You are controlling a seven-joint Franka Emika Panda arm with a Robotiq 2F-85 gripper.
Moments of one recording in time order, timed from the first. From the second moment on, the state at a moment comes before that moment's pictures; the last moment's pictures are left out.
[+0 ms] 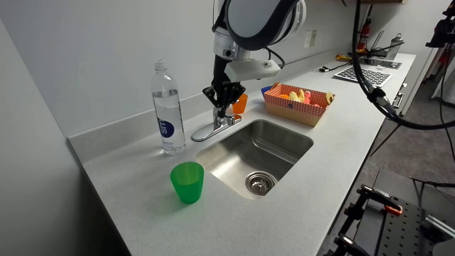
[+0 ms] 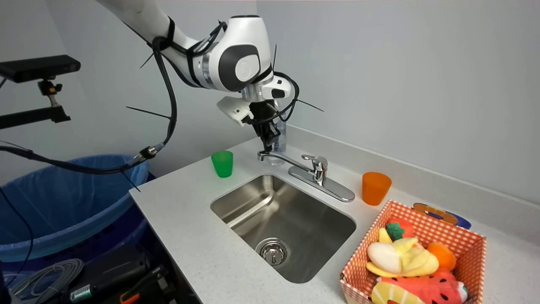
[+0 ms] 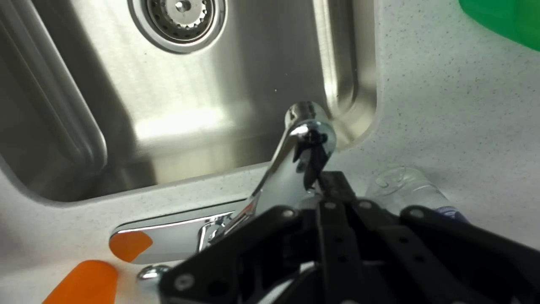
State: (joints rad) arm 0.14 0.14 0.02 -2.14 -0.01 2.49 0.37
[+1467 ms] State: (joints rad) arm 0.06 0.02 0.06 -2.20 0.07 2.42 0.21
